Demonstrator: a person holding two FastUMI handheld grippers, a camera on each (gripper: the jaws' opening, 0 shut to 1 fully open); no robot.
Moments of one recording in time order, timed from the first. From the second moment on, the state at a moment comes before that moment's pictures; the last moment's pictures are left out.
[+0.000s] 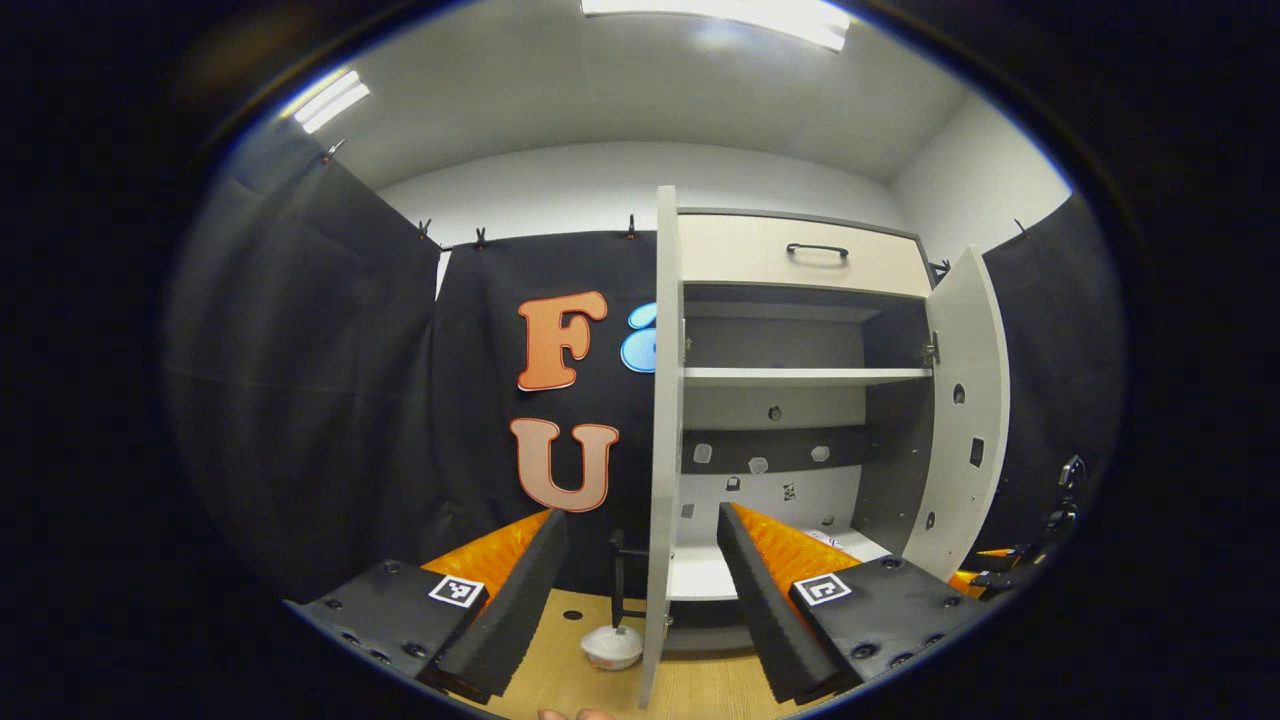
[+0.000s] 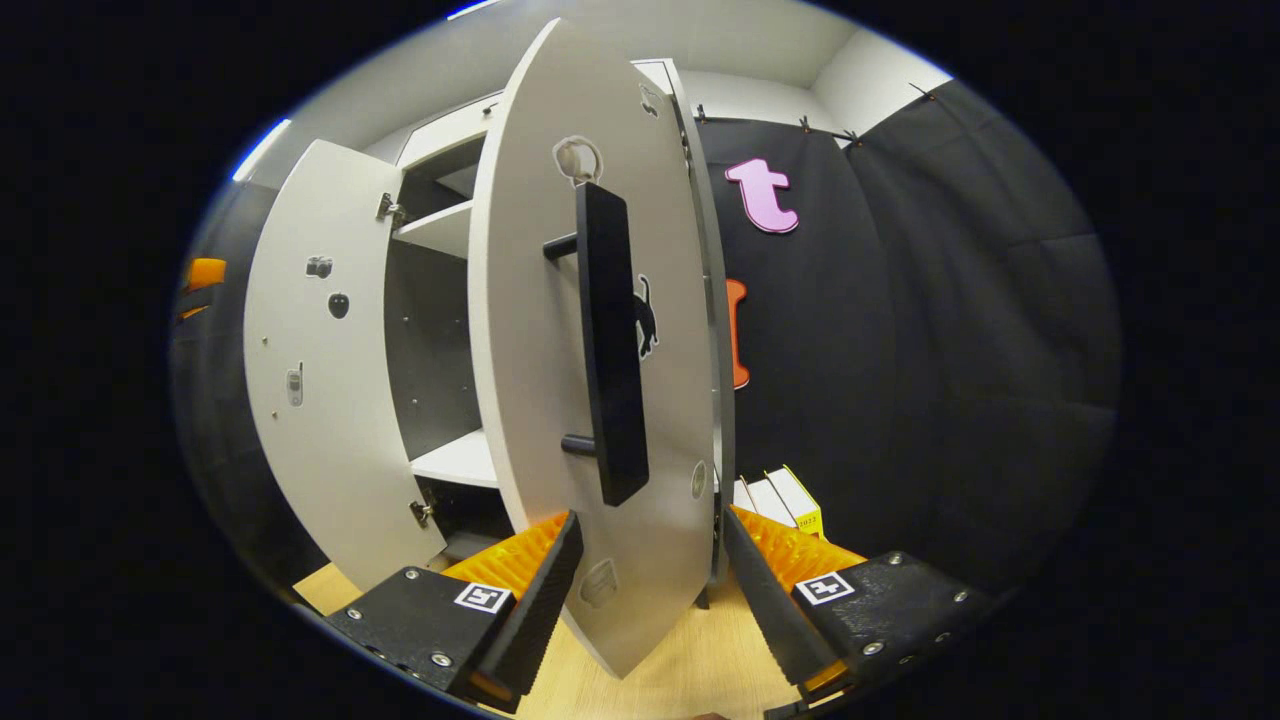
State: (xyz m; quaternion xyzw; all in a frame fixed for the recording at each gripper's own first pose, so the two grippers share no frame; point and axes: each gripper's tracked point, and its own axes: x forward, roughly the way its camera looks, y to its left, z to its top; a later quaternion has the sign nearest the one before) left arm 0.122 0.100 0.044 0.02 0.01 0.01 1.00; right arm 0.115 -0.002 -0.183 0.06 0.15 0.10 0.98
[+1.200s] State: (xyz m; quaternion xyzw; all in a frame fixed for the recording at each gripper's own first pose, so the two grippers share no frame) left arm 0.137 0.187 -0.023 0.02 0.05 -0.01 1.00; right arm 0.218 0.127 -0.221 0.02 0.15 0.08 0.99
